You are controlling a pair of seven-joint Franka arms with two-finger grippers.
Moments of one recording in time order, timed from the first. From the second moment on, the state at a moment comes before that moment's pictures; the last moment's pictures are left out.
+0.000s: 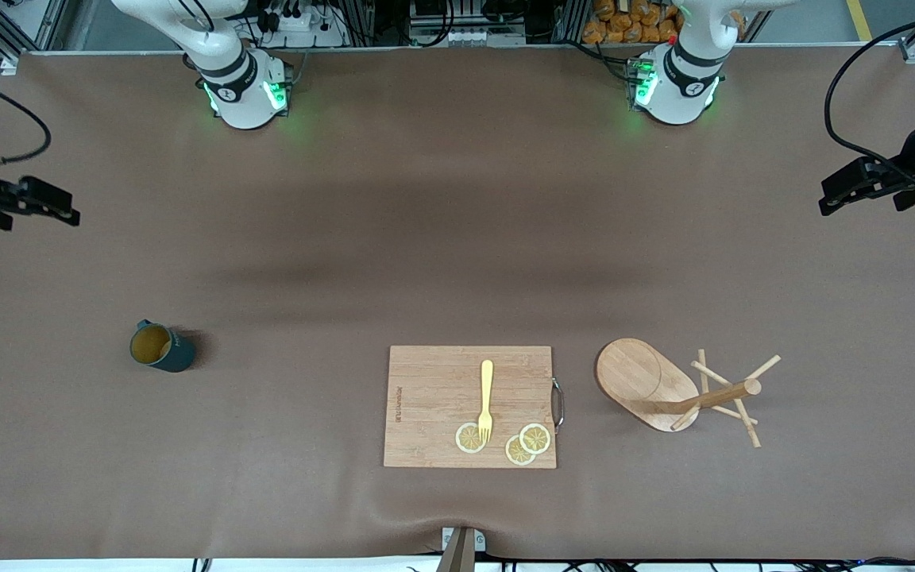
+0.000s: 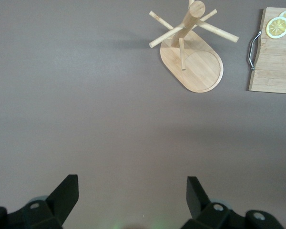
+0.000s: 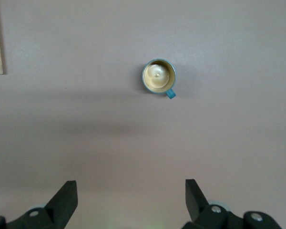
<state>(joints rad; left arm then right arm) 0.00 0.04 -0.06 -1.48 0.02 1.48 -0.11 0.00 0.06 -0.07 -1.60 0.01 1.56 -0.13</state>
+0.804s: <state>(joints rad) 0.00 0.05 -0.06 -1.48 0.02 1.48 -0.11 0.00 0.34 -0.07 -1.69 0.01 1.92 -0.13</state>
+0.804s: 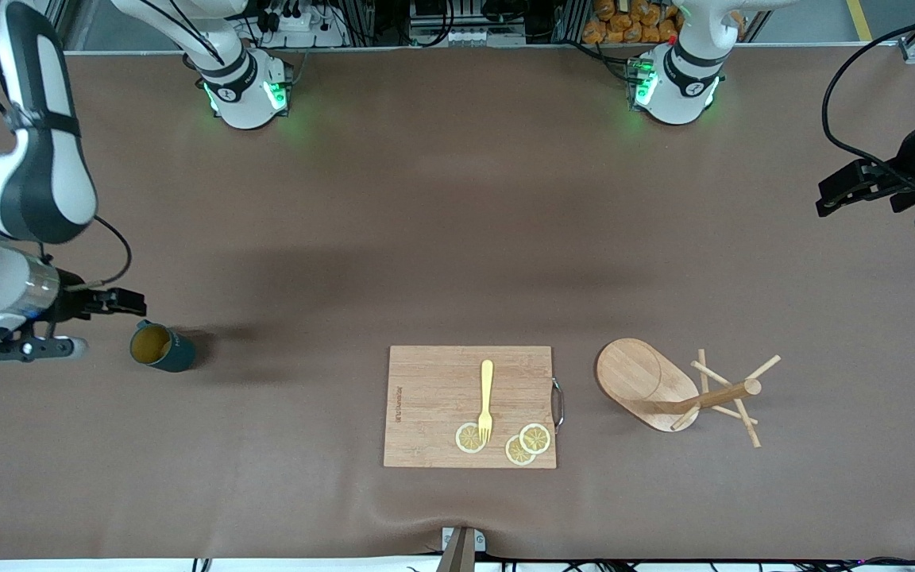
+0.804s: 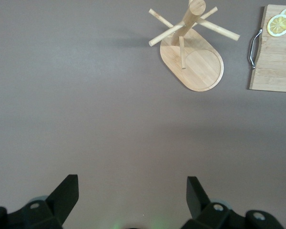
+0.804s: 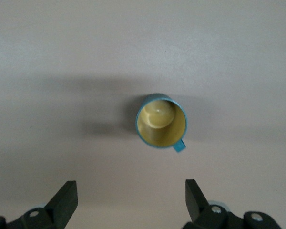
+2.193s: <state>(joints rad) 0.01 0.05 -0.05 -1.48 0.02 1.48 -0.11 0.01 0.56 -0.07 -1.75 0.10 2.20 -0.13</state>
